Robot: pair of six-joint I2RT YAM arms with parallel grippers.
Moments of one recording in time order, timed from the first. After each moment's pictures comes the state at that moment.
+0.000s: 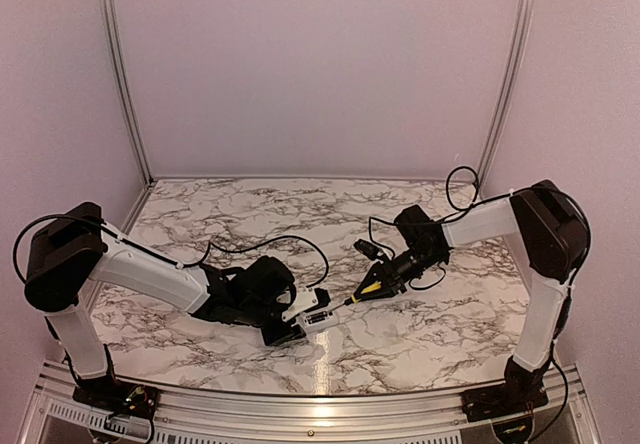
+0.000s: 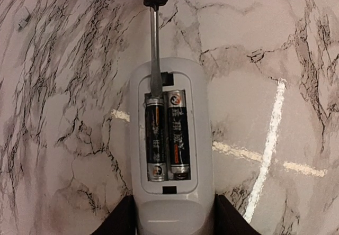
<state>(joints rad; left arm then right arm) -1.07 1.80 0.89 0.01 0.02 0.22 0.49 1.92 1.06 -0.42 -1.09 0.15</state>
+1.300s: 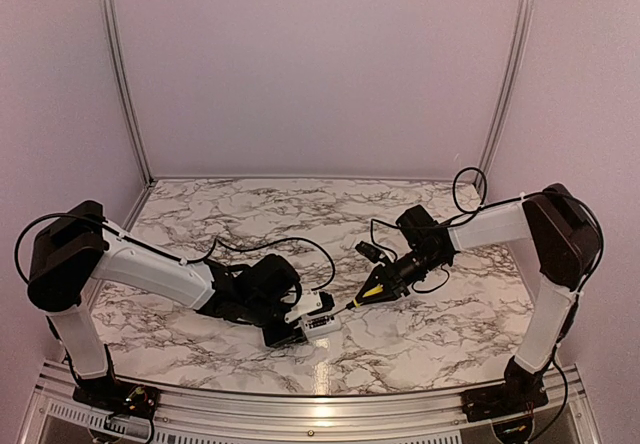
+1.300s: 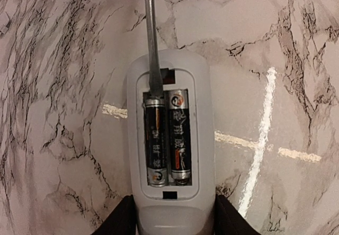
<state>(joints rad) -1.08 1.81 0.95 -0.09 0.05 0.25 0.52 1.83 1.00 -0.40 -1.06 0.21</state>
